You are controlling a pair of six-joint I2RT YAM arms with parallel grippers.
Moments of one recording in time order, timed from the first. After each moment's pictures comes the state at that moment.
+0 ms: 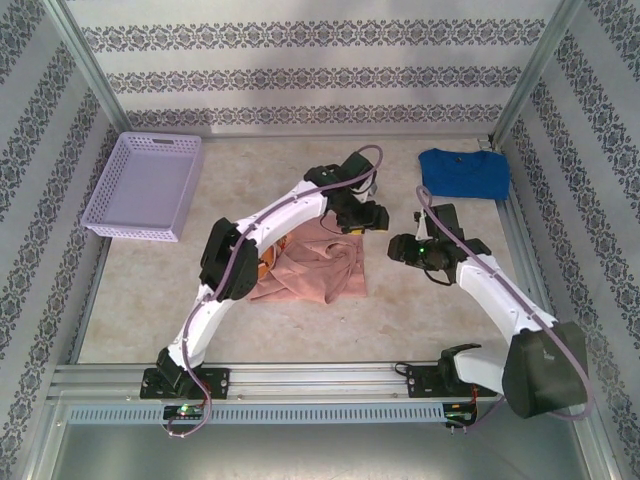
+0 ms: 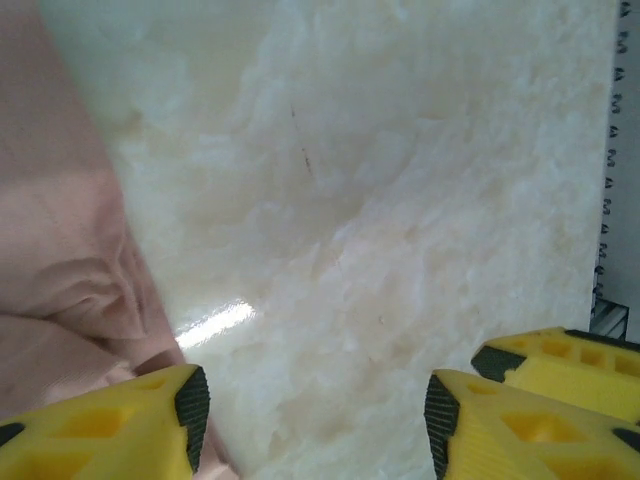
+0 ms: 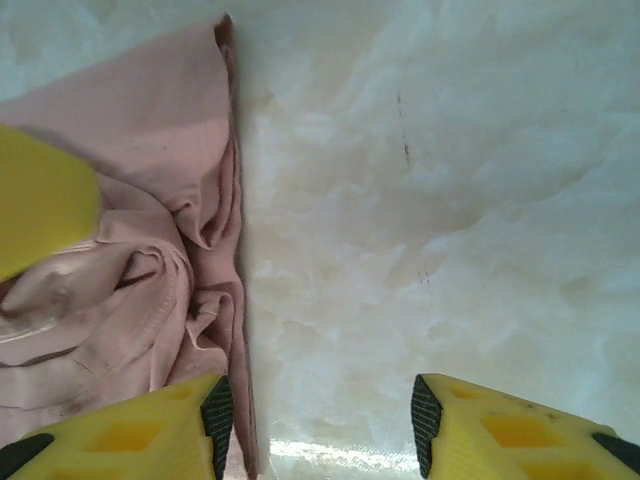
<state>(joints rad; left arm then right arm) -0.71 2.30 2.17 -0.94 0.40 -0.64 0.20 1.18 0.73 -0.52 -0.23 0.45</state>
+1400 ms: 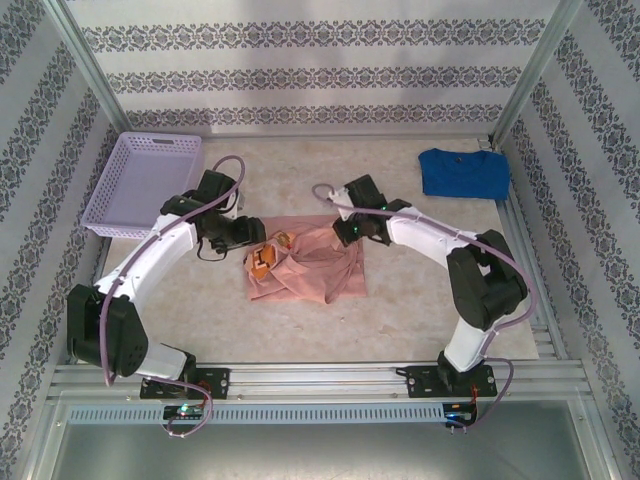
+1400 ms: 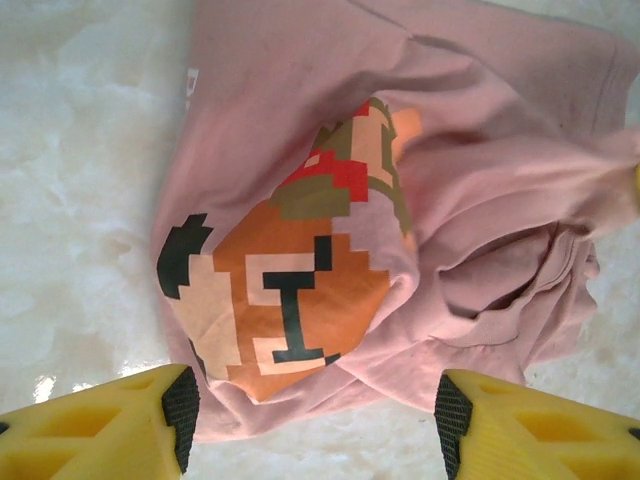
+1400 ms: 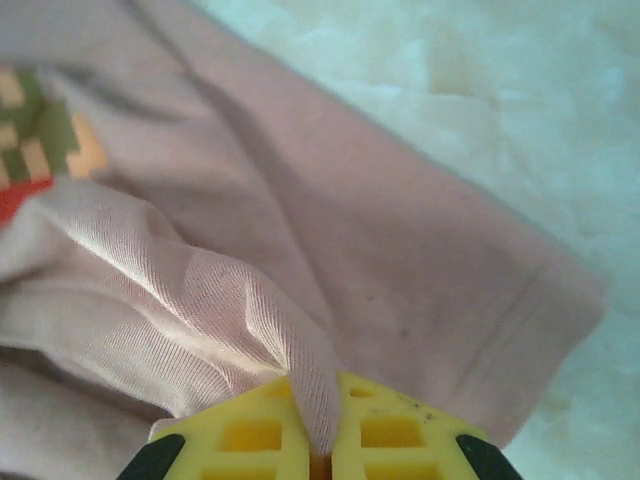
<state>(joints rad) -0.26 1.43 1.16 -0.89 0.25 -0.47 0.50 1.76 1.19 -0.40 -0.16 -0.05</state>
